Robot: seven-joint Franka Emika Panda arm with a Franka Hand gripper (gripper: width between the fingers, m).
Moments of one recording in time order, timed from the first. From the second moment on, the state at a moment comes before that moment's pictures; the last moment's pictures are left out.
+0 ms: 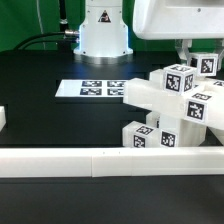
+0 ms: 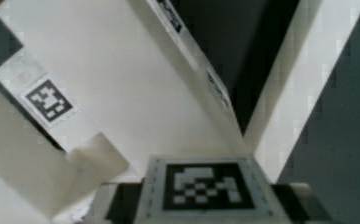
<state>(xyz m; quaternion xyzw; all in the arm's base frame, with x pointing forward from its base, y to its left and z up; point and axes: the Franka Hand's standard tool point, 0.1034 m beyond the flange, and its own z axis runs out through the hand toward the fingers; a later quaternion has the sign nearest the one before) 0.586 0.097 0.110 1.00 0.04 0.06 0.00</state>
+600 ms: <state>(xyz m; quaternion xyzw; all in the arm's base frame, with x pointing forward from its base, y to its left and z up) 0.586 0.101 0.110 0.96 -0.26 0.07 -0.04</state>
